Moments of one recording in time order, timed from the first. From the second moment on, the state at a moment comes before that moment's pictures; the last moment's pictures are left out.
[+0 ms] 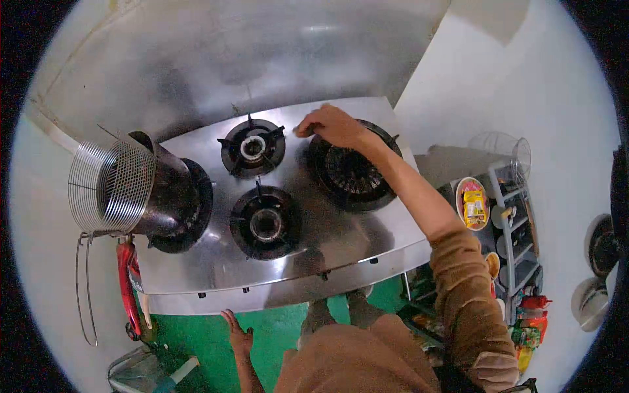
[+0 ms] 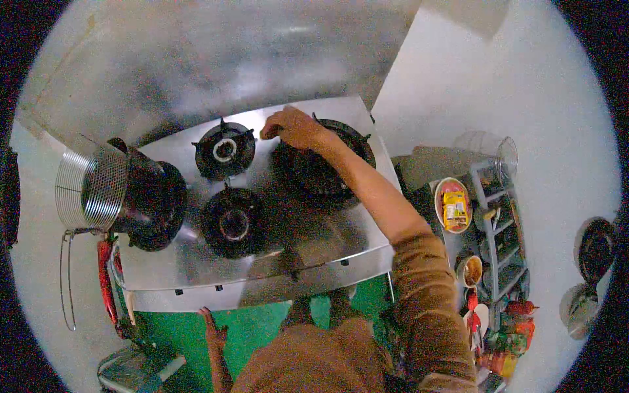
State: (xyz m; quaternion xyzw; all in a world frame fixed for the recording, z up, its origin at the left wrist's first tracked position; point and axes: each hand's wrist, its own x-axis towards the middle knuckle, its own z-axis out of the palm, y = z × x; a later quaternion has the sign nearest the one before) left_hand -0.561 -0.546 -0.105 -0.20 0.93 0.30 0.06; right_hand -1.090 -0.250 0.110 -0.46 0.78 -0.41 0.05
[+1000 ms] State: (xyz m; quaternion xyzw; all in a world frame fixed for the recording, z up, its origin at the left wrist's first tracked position) left_hand -0.565 -0.549 -0.107 -0.22 0.92 0.33 0.08; right_hand -1.212 -0.330 0.024 -0.55 0.79 -0.28 -0.04
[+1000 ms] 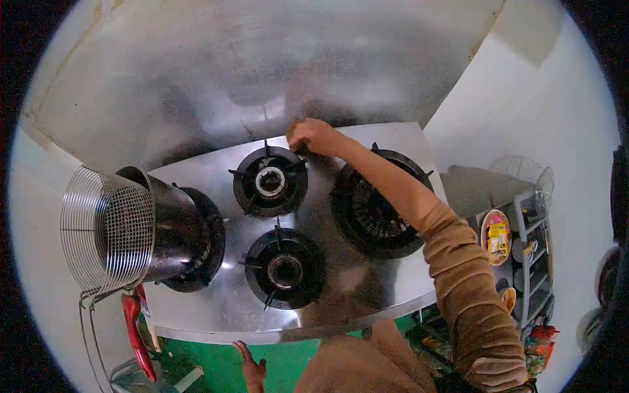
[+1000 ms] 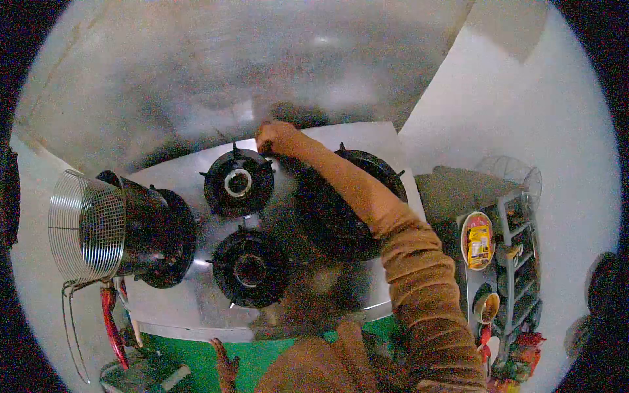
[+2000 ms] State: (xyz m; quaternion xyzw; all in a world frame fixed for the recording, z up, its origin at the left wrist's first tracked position) left_hand -0.573 -0.542 -0.099 -0.25 0.92 0.30 0.10; right_hand -1.234 -0.356 0.021 -0.63 0.70 -0.34 -0.06
